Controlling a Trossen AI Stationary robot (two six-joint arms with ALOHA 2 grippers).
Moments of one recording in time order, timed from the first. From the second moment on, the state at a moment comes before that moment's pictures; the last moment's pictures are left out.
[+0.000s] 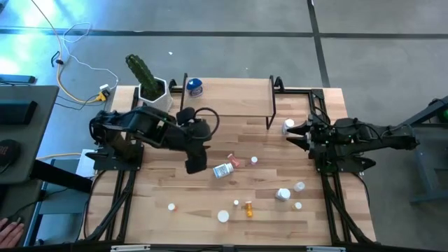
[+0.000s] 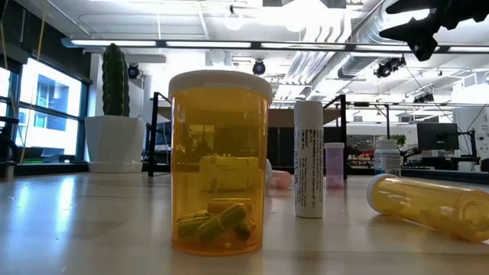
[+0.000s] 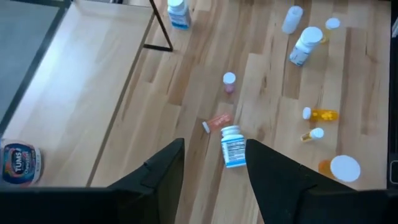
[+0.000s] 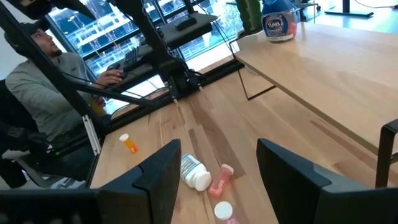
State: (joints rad) left arm -0.19 1.78 2.32 -1.57 -0.44 -0.40; right arm 0.11 0.35 0.52 -0.37 0.23 0.44
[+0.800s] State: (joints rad) left arm -0.28 1.14 1.34 -1.12 -0.53 -0.64; right arm 0.11 0.37 0.52 -0.36 0.23 0.55
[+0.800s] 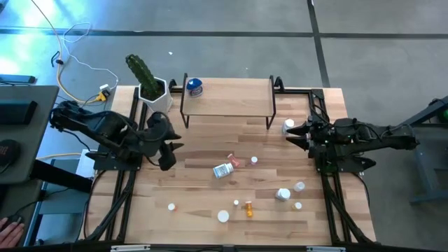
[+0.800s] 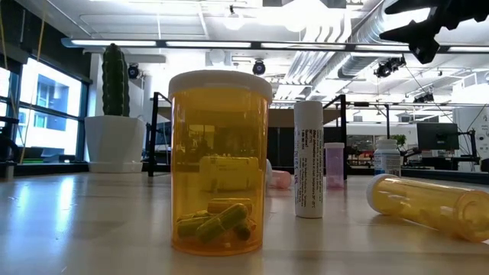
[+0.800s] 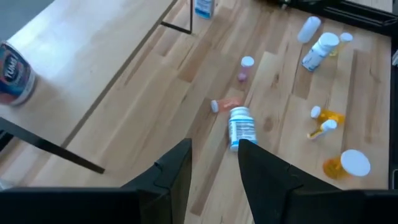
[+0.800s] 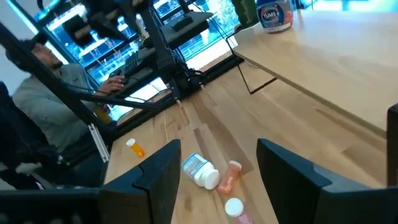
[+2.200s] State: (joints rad) left arm -0.36 0.77 0.75 -0.50 -0.45 -0.57; right arm 0.12 1.20 1.01 -0.74 0.14 0.38
